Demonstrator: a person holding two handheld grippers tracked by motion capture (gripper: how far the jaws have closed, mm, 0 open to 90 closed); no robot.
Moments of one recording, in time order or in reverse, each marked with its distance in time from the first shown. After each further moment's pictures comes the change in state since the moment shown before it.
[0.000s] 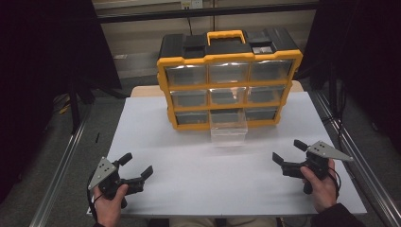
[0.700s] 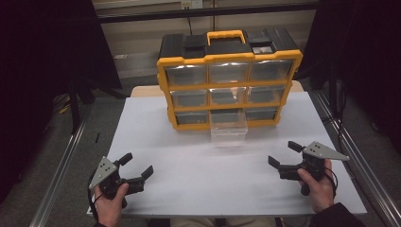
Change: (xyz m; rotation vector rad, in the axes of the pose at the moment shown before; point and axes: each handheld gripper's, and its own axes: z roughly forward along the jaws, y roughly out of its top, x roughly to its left) left arm -0.001 0.000 0.001 0.010 0.000 -0.005; right arm 0.011 0.003 0.002 0.013 0.089 -0.012
